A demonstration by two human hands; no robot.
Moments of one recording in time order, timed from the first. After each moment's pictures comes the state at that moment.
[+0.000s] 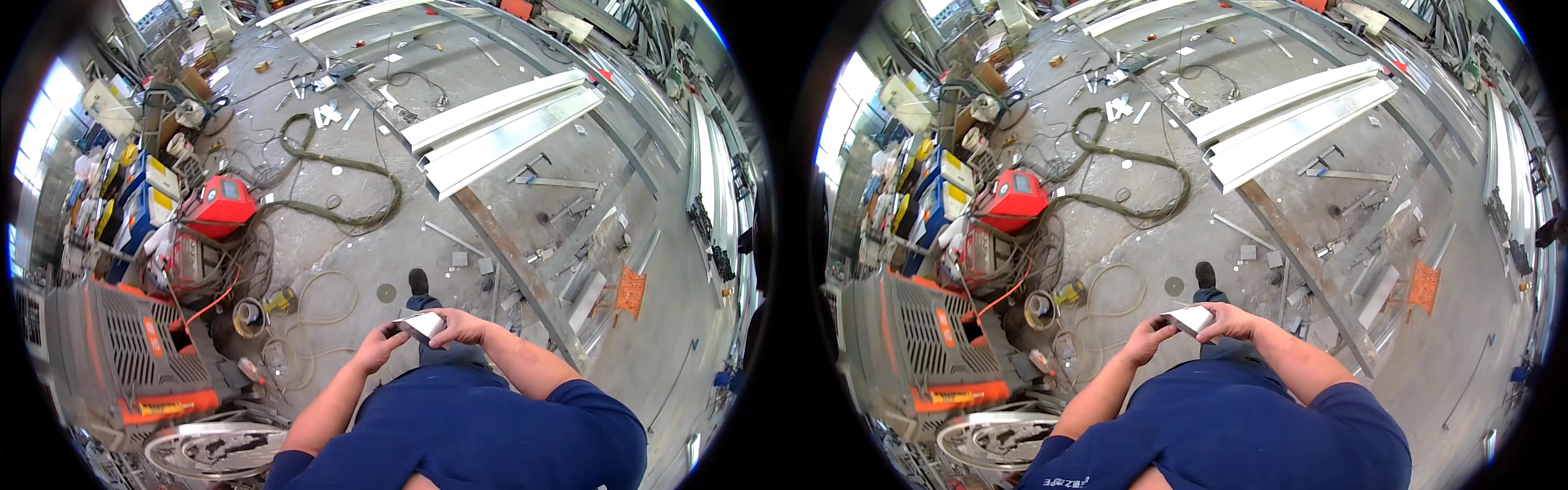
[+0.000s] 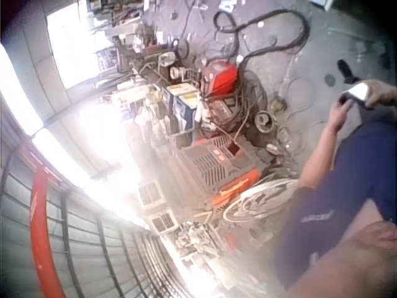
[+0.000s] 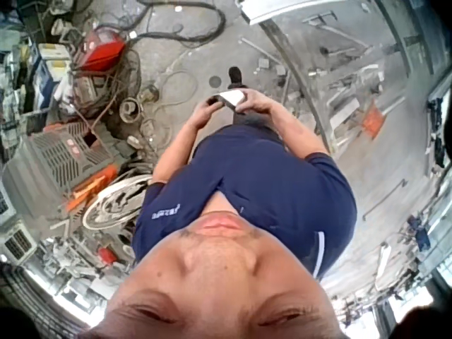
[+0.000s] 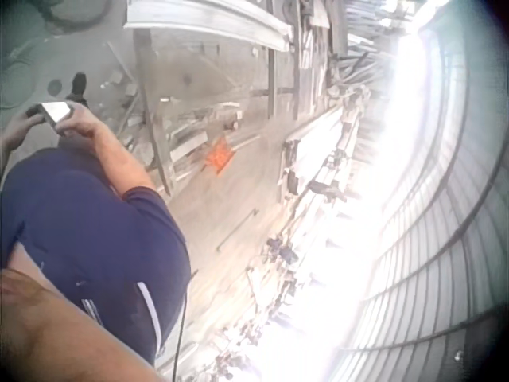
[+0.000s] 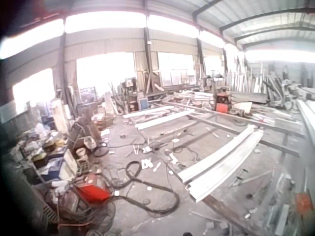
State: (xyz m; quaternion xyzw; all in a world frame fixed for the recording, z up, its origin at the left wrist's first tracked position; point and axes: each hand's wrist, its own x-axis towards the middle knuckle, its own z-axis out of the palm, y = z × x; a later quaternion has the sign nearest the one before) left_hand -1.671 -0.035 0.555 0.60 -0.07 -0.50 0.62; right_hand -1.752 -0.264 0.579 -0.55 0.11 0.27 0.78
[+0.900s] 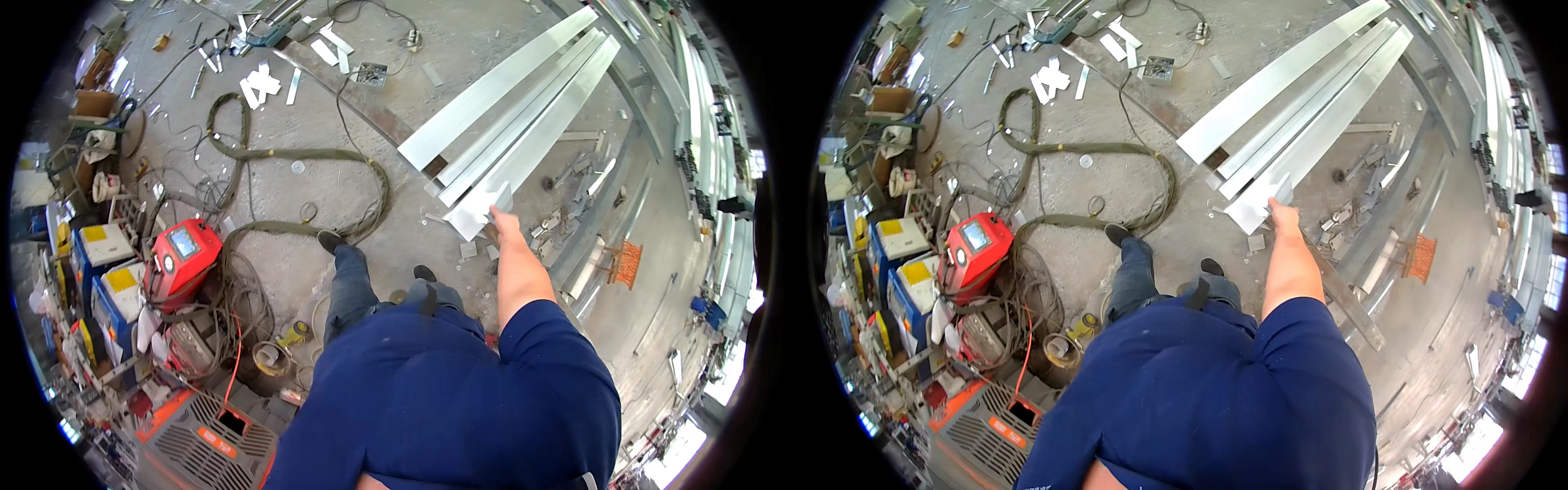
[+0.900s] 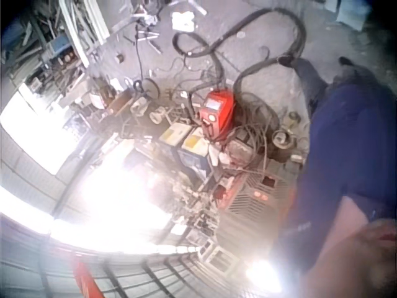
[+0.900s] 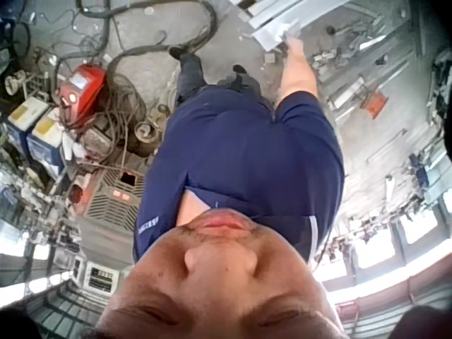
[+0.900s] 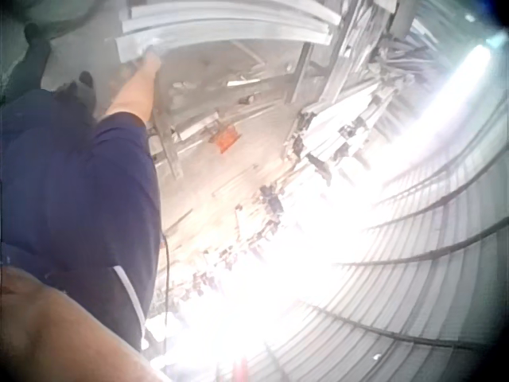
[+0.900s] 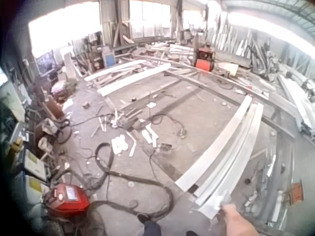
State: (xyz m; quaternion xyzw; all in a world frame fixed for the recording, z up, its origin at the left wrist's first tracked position) left_hand -1.247 0.135 0.470 0.83 0.14 -0.53 0.12; right_hand -1.365 -0.606 0.282 -0.43 0.75 -0.12 0.48
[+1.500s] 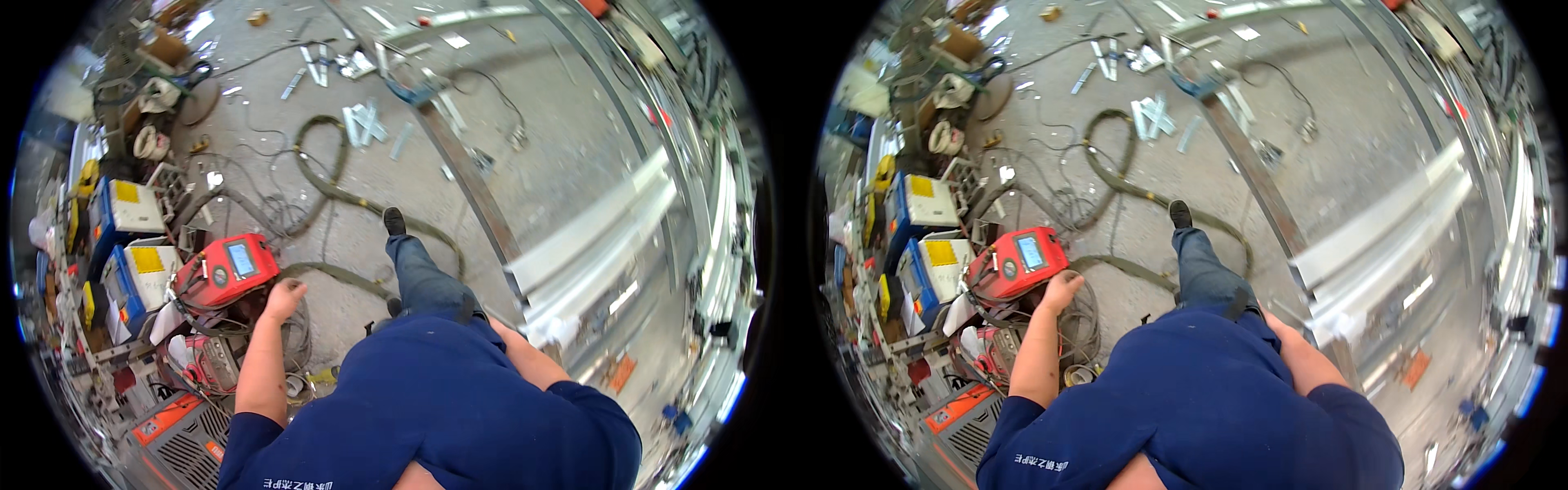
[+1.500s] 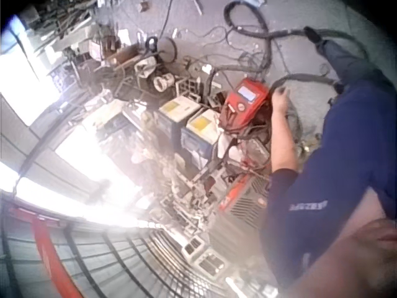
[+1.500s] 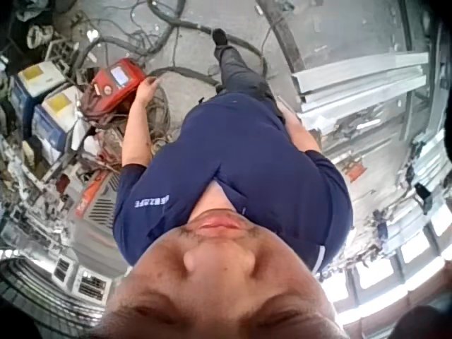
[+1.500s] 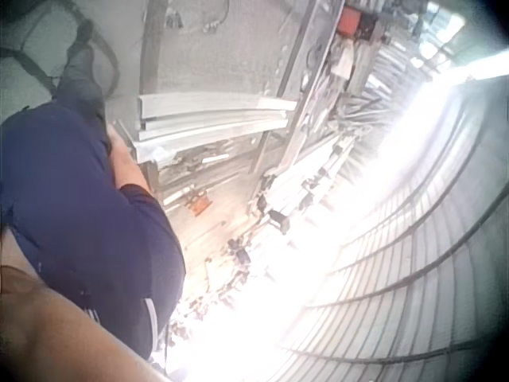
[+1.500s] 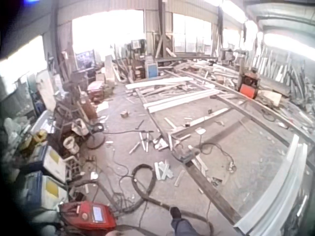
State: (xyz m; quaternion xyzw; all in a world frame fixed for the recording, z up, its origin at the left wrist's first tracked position) left_hand -0.666 0.041 0.463 0.86 -0.01 -0.35 0.37; right_hand -0.989 -0.404 0.477 -0.35 0.56 0.36 0.66
